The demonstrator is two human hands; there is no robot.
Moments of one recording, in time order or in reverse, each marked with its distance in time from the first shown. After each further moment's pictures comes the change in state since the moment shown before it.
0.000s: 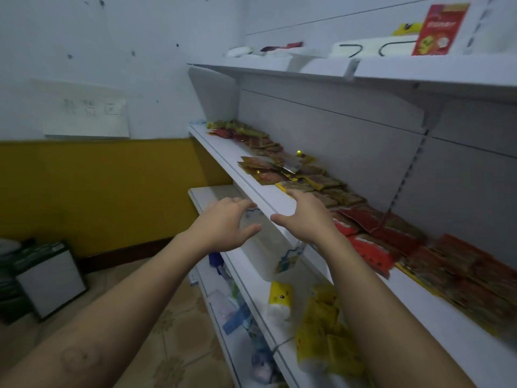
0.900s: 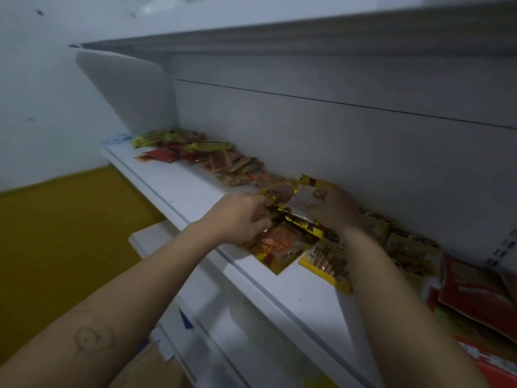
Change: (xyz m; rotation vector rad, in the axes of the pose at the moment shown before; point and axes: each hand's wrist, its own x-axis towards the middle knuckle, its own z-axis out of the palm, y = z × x) left_hand 0.396 -0.172 0.074 0.017 -0.174 0.339; right_hand 0.369 0.091 0.081 0.148 0.185 0.482
